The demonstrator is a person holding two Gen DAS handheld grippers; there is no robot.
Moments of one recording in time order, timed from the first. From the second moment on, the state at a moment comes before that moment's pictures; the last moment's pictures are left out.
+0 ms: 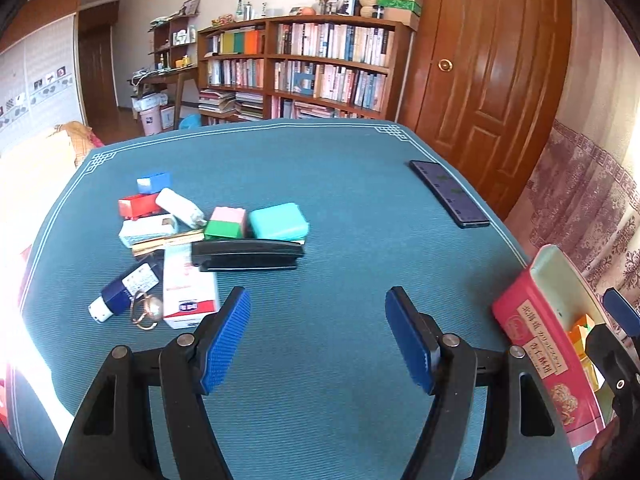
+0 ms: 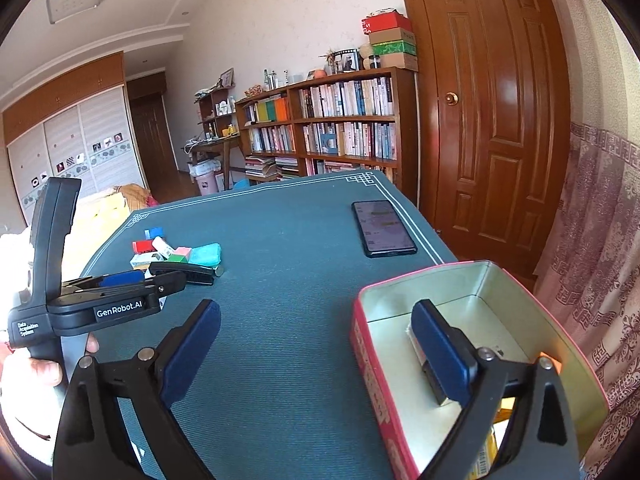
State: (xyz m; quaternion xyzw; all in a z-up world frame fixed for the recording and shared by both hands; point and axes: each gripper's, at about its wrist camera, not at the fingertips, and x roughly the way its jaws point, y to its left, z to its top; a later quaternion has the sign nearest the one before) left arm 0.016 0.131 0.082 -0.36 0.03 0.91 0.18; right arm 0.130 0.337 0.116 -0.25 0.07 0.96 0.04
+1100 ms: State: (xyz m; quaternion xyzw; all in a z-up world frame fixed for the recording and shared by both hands) left arm -0.073 0.005 0.025 -0.40 0.10 0.91 0.07; right arm 0.058 0.255 0.068 -0.33 0.04 0.94 -0.04
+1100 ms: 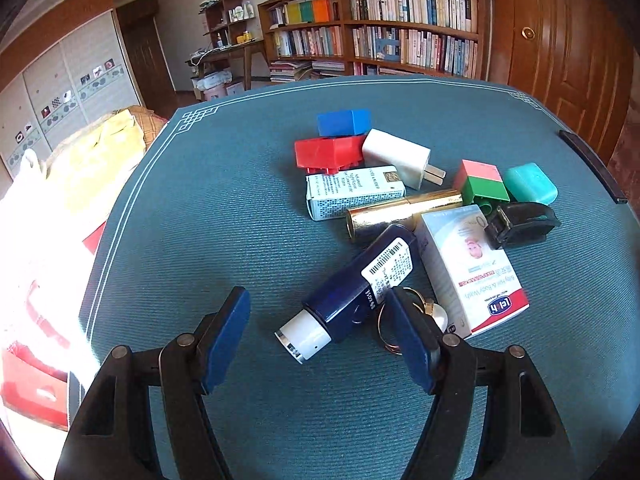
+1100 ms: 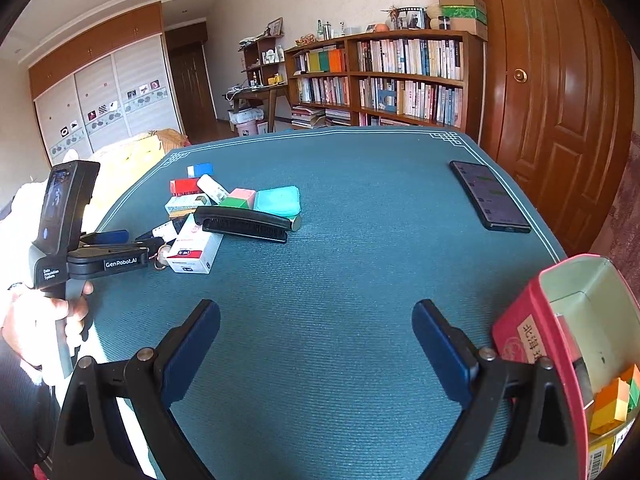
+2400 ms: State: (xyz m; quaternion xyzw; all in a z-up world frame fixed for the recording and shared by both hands) left arm -0.075 -0.020 0.017 -0.41 -0.01 0.91 0.07; right arm -0.030 0.139 0.037 -0.38 -0.03 0.91 -0.15
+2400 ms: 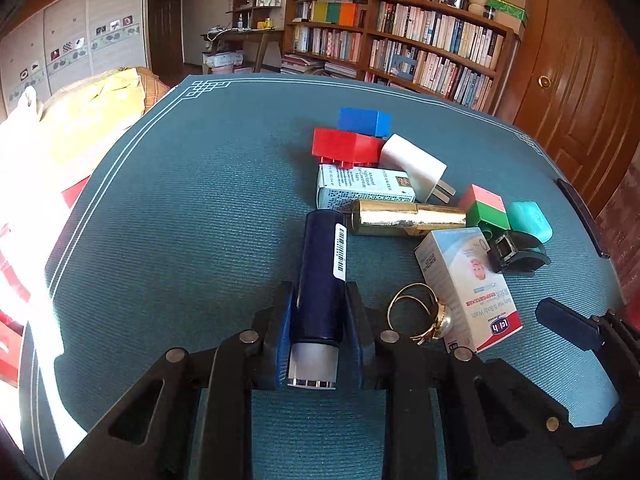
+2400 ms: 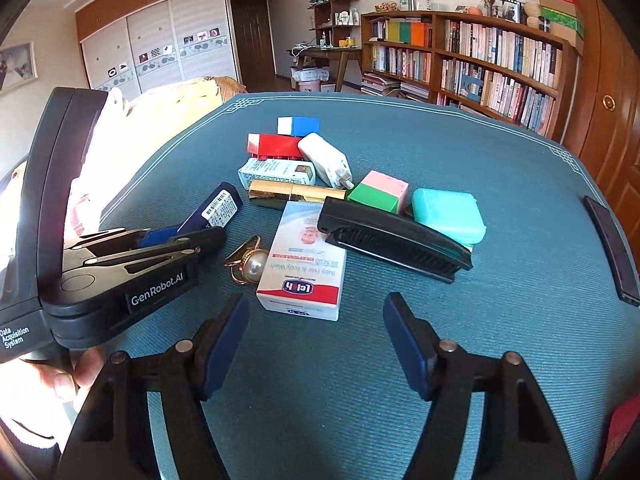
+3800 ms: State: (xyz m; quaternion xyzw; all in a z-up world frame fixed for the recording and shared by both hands) left arm -0.058 -0.038 0.037 -0.38 -0.06 0.92 0.06; right arm 0.007 0.161 0.049 -0.38 0.01 0.92 -0.14
